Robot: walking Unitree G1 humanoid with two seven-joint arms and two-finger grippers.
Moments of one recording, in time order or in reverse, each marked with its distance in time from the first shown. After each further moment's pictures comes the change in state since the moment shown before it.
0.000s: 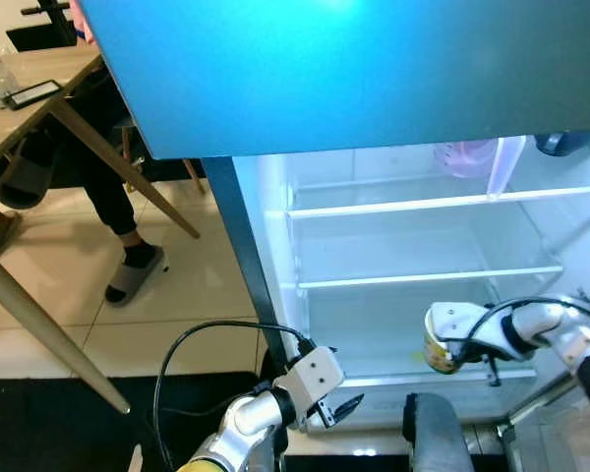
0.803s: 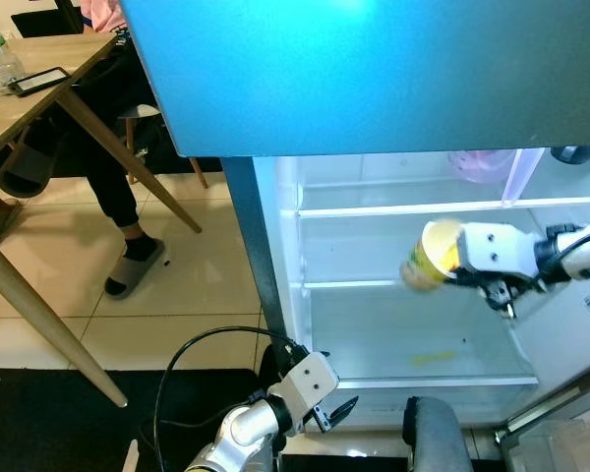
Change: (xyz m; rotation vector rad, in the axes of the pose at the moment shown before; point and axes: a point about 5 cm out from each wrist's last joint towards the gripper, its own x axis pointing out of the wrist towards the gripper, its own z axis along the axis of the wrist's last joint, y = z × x) left arm -0.001 -0.005 -0.004 -0.010 -0.004 0.037; right arm -0.089 -0.032 0.057 -0.133 -0.228 -0.313
